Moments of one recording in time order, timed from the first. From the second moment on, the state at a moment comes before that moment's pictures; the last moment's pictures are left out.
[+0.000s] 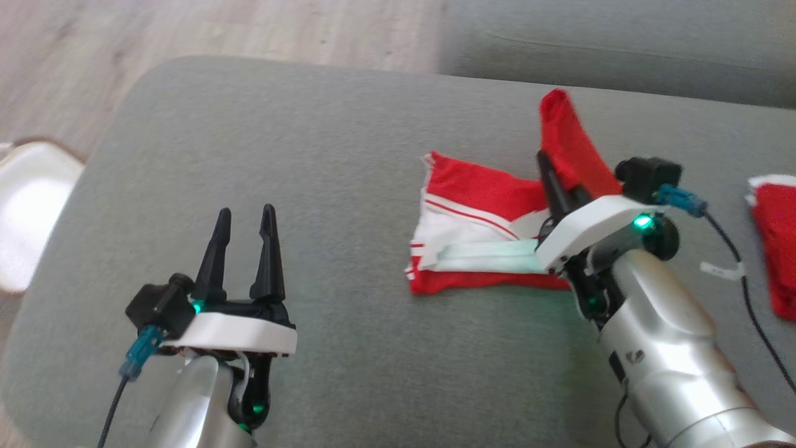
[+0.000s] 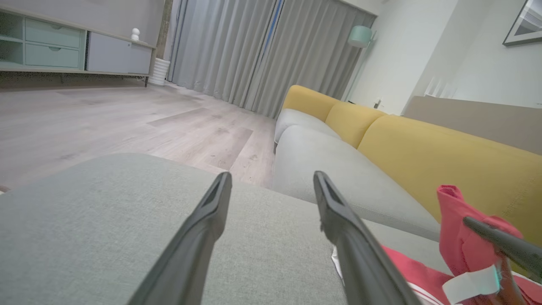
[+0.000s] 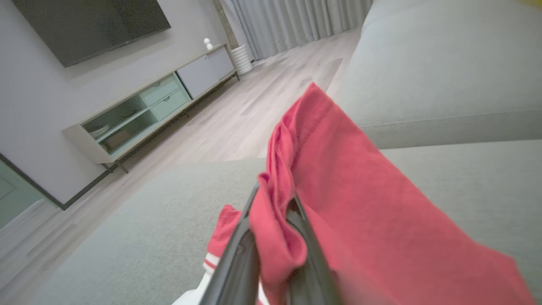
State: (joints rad) left arm -0.26 0.04 -0.20 0.38 -0.44 -0.12 -0.26; right arm -0.61 -0.07 0.32 0.83 0.53 0.13 -0.12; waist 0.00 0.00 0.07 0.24
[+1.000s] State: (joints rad) left arm -0.26 0.04 -0.25 0.40 -0.47 -0.12 -0.26; right arm -0.68 -0.06 0.76 0.94 0.89 0.13 -0.23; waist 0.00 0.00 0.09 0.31
